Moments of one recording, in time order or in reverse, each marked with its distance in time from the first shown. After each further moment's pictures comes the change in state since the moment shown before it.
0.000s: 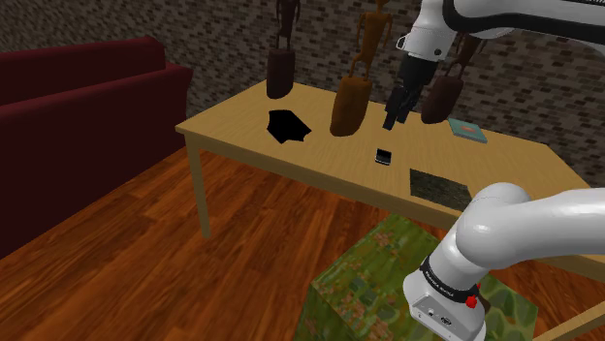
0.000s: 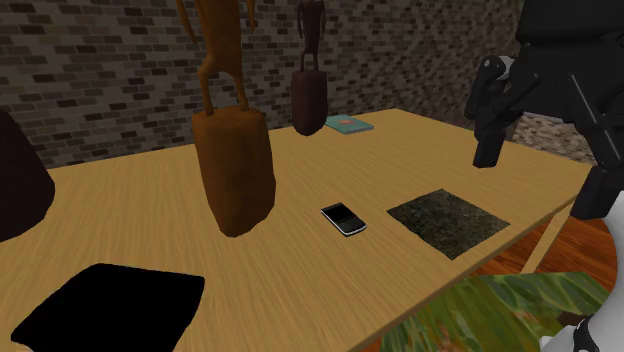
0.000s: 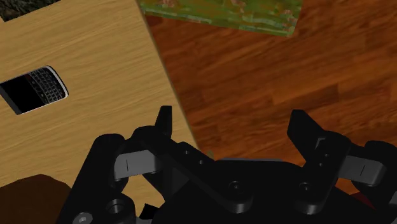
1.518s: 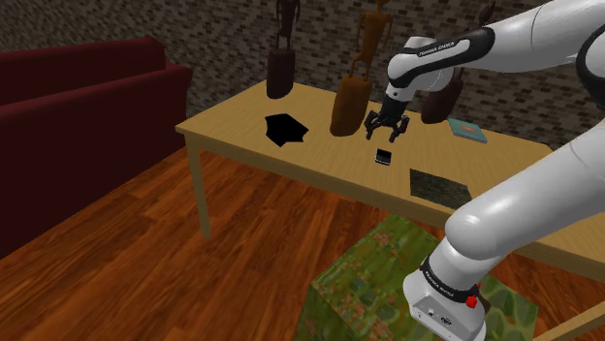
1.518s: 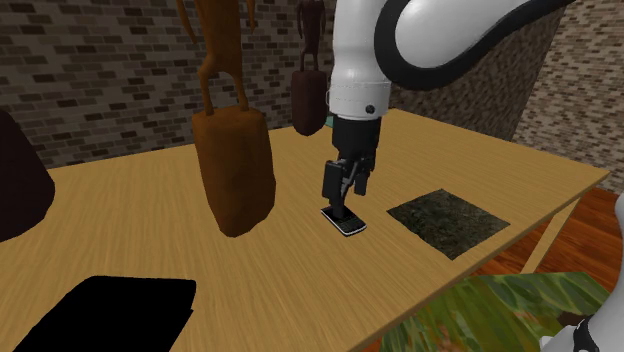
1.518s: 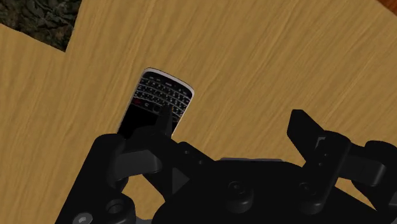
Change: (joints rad) arm -0.260 0.538 -0.179 0.007 -0.031 0.537 0.301
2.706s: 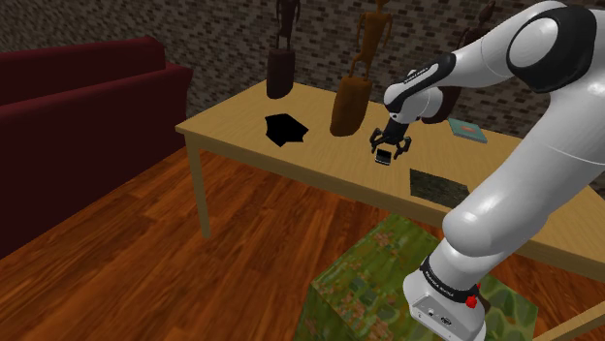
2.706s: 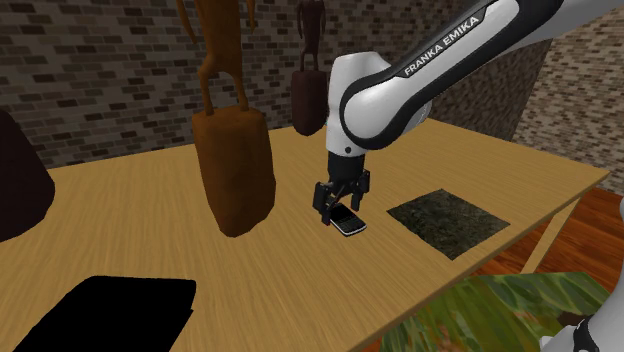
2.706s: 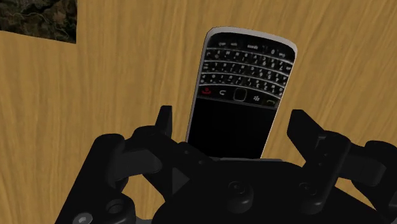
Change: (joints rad) arm -0.077 0.268 -0.087 0.011 0.077 0.251 0.072
